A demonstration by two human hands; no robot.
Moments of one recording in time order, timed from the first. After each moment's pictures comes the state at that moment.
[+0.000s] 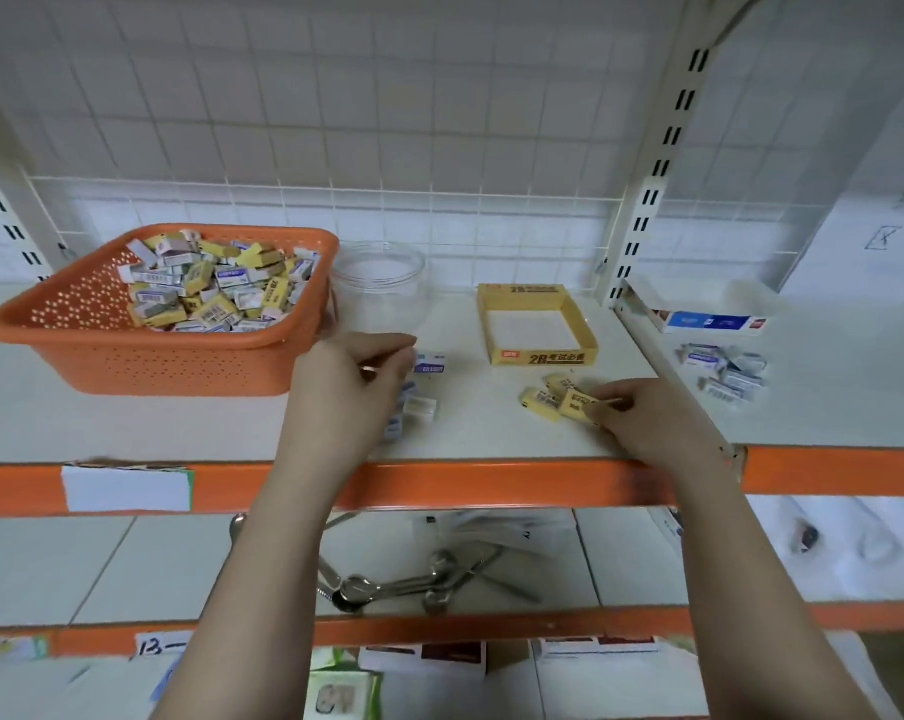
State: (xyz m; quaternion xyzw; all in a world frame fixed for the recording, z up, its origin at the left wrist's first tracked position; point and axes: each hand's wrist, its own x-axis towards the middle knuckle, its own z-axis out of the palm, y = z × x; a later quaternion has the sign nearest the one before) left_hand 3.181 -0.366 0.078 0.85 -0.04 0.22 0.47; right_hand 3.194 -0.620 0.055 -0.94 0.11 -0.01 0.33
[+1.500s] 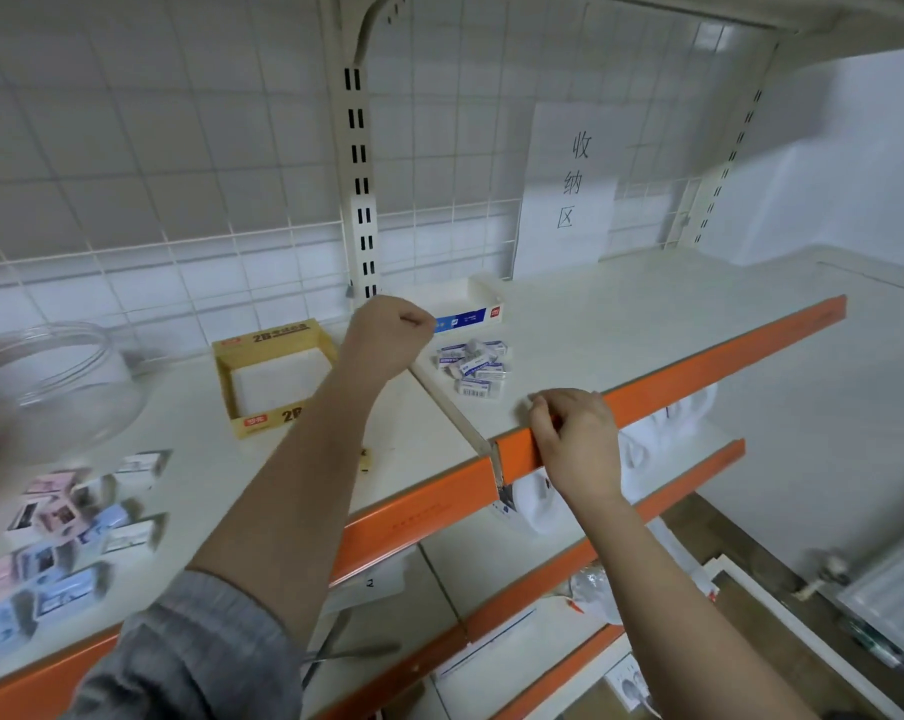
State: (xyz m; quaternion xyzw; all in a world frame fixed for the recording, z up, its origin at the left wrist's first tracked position) left_hand 3.299 -0.612 0.083 0.86 -0.24 0.02 0.46; right_hand 3.160 -0.762 -0.010 -0.87 0.20 -0.37 0.24
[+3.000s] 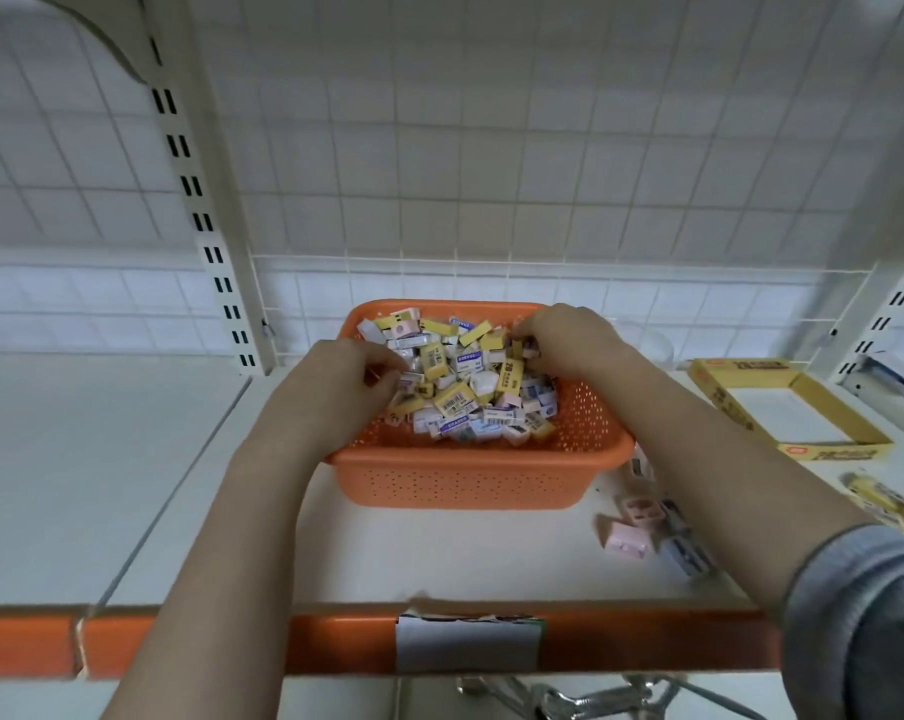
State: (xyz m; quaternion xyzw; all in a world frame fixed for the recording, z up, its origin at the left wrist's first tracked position) left_hand 3.300 -0.078 0.103 0.96 -0.09 0.12 0.24; right_hand 3.399 -0.312 0.098 -0.98 -0.14 -0.08 -0.09
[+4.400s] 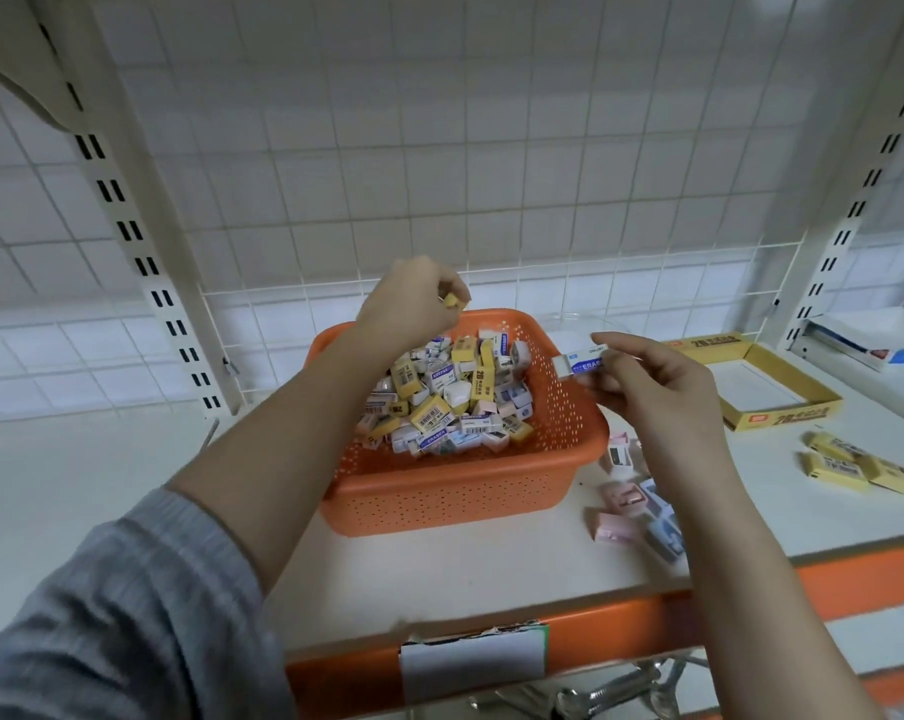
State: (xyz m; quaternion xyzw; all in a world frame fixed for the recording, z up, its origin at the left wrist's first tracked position) left_hand 3.392 -0.154 0.144 0.93 -0.21 0.14 0.26; right_hand 3.254 -0.328 0.100 -0.65 0.07 -0.24 0.72
